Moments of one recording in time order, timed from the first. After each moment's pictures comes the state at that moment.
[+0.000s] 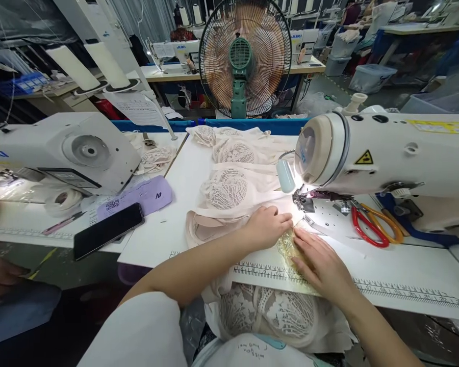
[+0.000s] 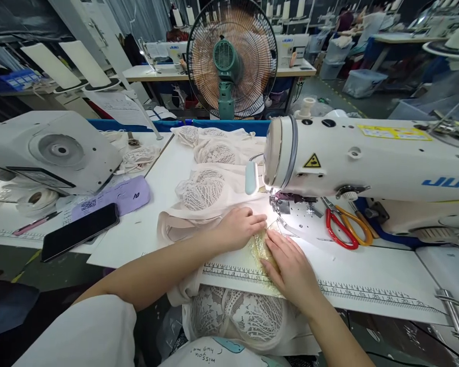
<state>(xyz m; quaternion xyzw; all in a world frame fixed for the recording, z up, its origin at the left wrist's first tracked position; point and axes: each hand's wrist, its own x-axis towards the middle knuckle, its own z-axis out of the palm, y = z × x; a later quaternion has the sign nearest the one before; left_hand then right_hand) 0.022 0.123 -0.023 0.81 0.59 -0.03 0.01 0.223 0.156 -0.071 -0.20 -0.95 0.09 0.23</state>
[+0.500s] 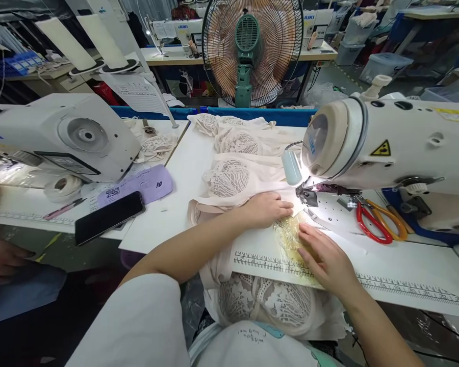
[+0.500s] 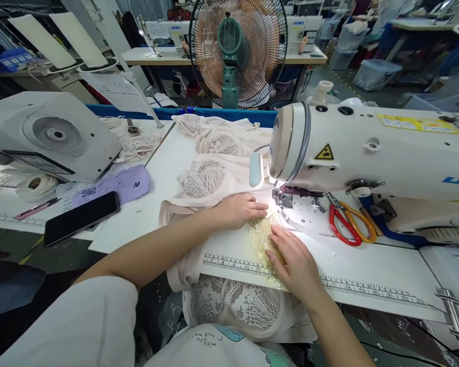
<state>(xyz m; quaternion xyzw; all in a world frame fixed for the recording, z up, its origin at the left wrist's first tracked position) -0.001 0.142 -0.023 0.86 0.50 -0.03 0.01 0.228 0.158 -0.068 -0.22 -0.93 0.16 0.25</state>
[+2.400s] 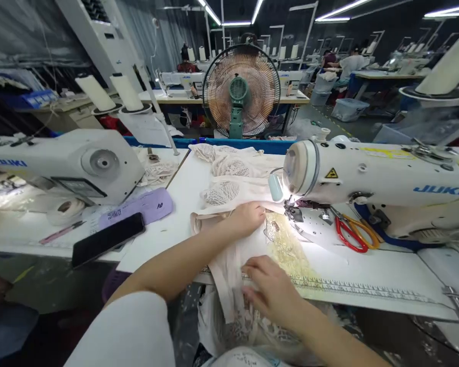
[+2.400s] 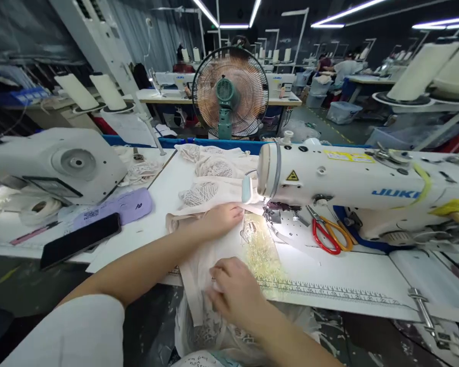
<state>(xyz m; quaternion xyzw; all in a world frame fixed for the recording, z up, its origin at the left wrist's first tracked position) -0.024 0.126 -0.017 0.81 0.56 -0.02 -0.14 0.163 0.084 -0.040 -0.09 -0.95 0.23 0.22</state>
